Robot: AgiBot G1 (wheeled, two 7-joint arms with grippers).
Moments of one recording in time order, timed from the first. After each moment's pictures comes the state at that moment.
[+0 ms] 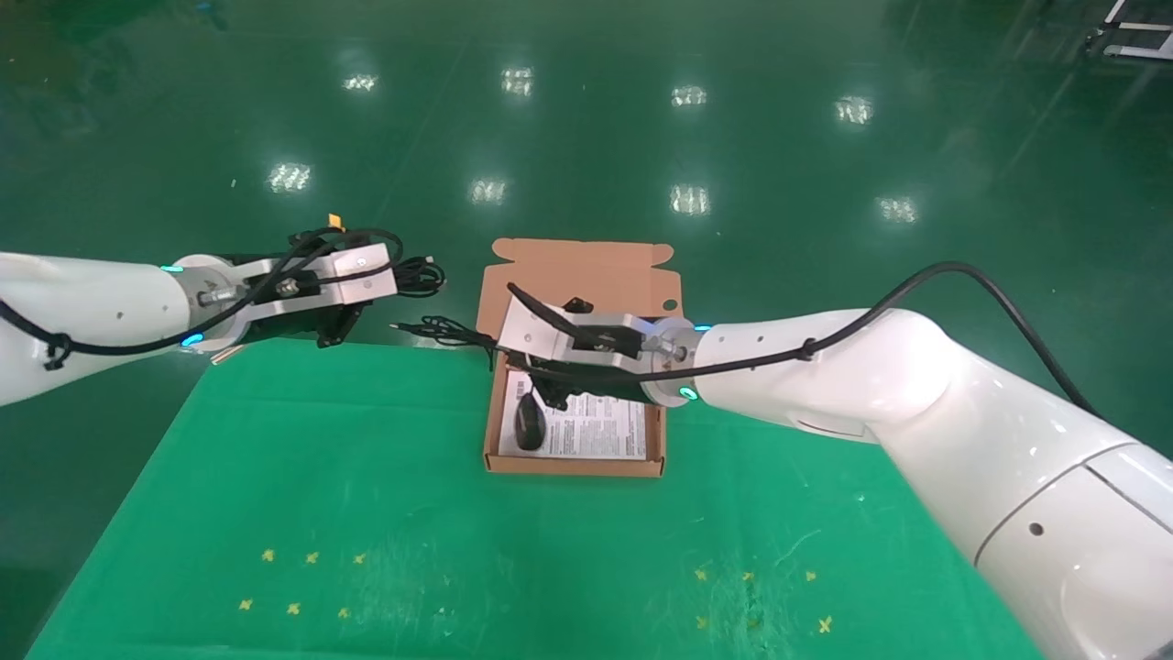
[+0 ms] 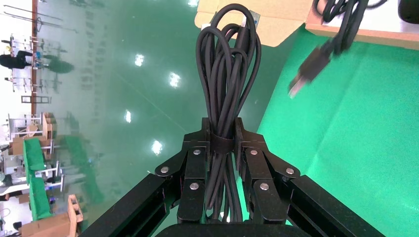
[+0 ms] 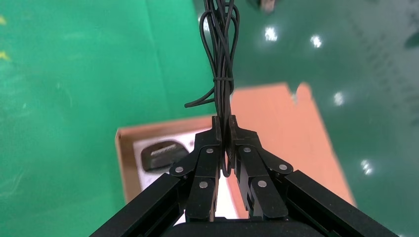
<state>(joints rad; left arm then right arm) -1.52 1.03 0.72 -1.08 2.32 0.88 -0.45 1.61 -1.37 -1.13 0.58 -1.36 -0.61 -0.03</state>
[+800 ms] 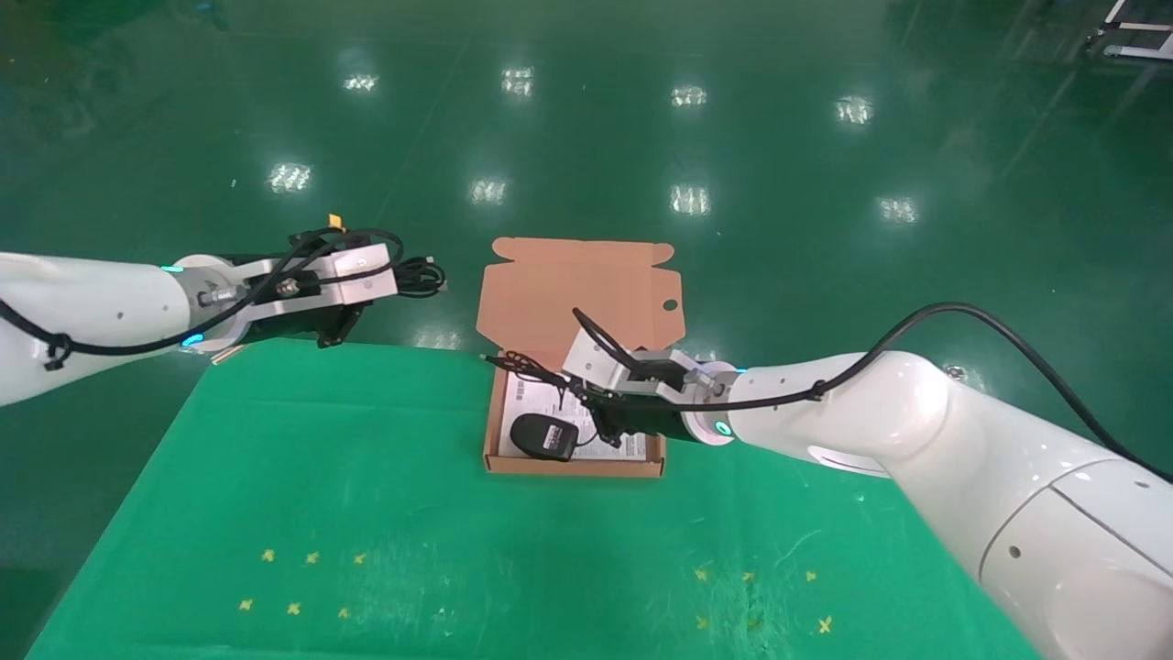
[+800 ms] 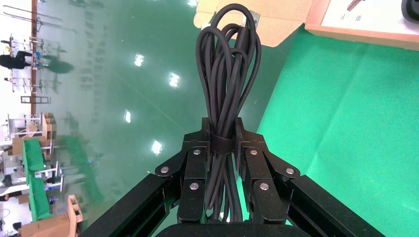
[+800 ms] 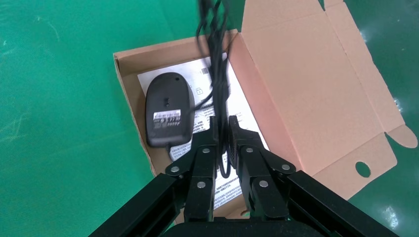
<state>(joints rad) -1.52 1.03 0.72 -1.08 2.32 0.87 -0.45 1.60 -1.36 -1.30 0.49 -1.28 -0.55 0.13</state>
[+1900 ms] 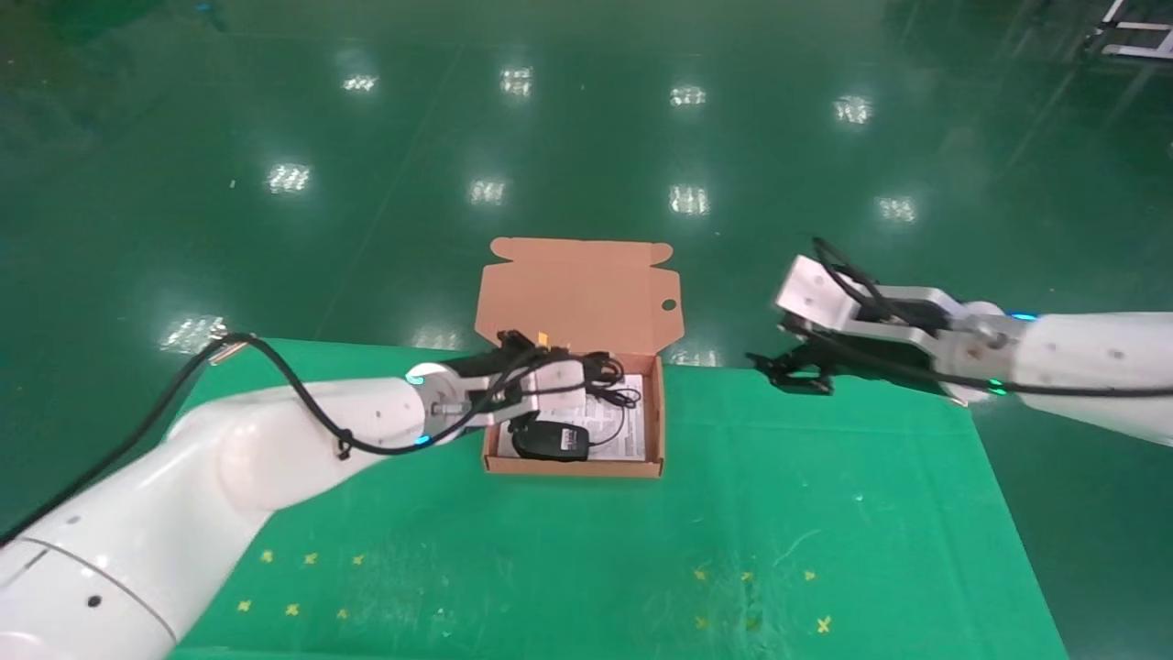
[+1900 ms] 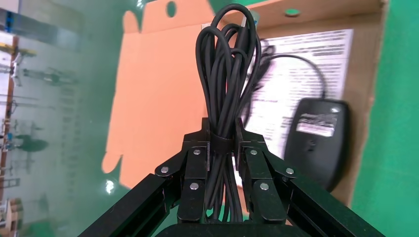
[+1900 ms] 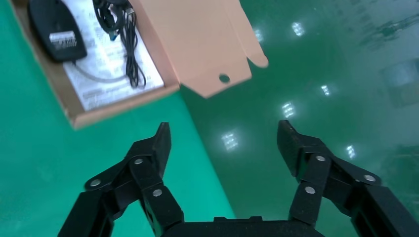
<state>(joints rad) -1.42 1.35 0.84 -0.71 2.03 0.55 -0.06 1.71 -0.82 -1.38 1.04 -1.44 -0.51 0.37</state>
